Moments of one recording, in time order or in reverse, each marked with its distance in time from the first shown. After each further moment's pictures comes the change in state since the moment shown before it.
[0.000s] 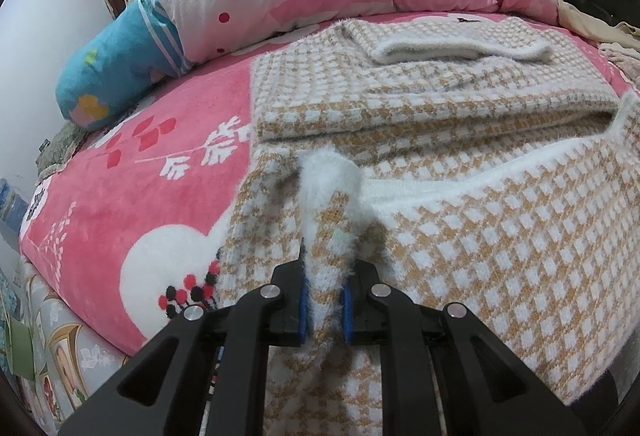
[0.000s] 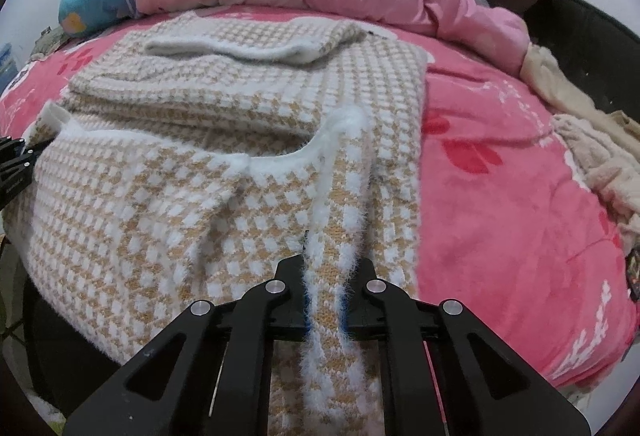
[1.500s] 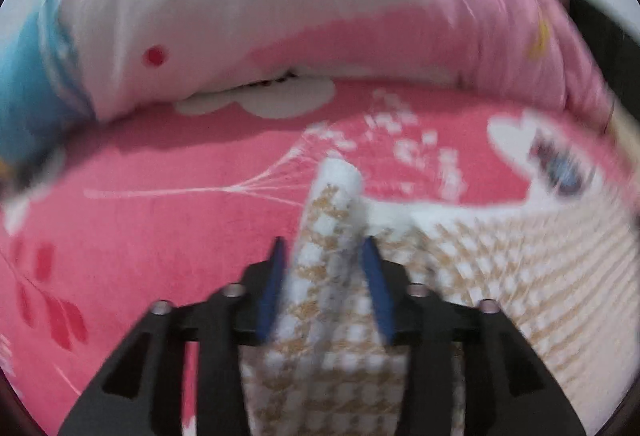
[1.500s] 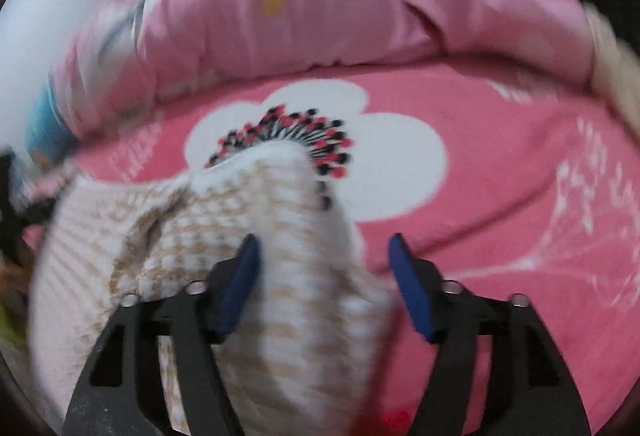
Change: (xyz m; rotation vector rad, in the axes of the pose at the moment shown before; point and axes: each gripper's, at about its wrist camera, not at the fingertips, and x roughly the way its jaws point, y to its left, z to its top) left arm 0.161 0.057 0.243 -0.258 0.060 -0.263; right arm 0.173 -0.152 0.192 0.271 0.008 0.285
